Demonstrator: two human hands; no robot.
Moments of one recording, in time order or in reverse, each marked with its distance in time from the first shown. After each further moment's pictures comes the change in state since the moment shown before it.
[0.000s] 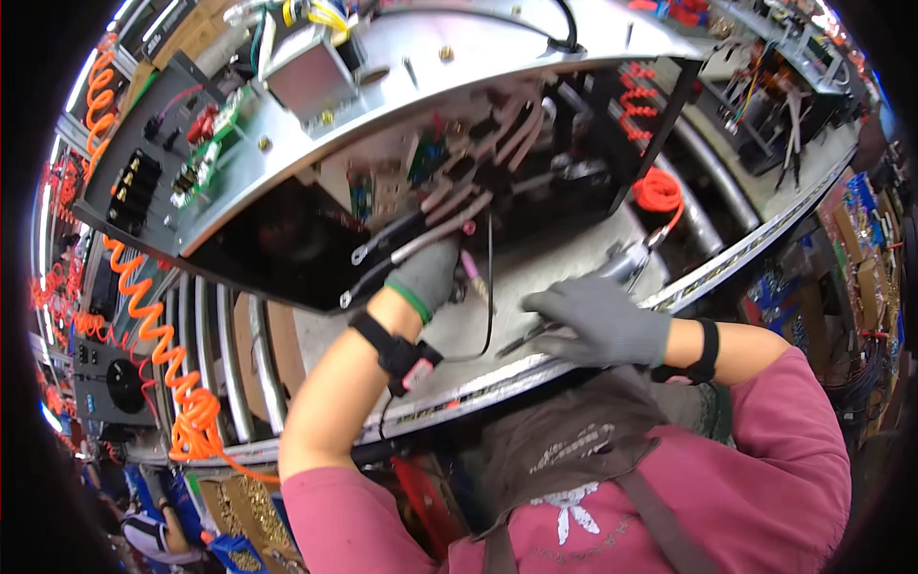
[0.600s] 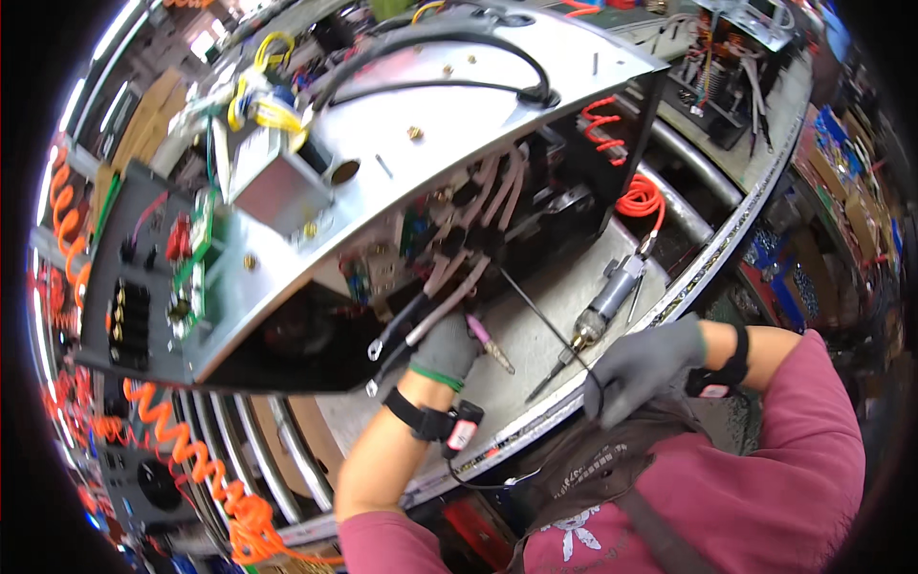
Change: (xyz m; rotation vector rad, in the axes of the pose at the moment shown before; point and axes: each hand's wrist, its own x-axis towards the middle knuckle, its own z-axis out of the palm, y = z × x) left_hand 0.017 0.012 0.017 -1.911 0.332 -0.655; right_hand -0.020 -0.005 -0.021 0.883 -0.689 0.237
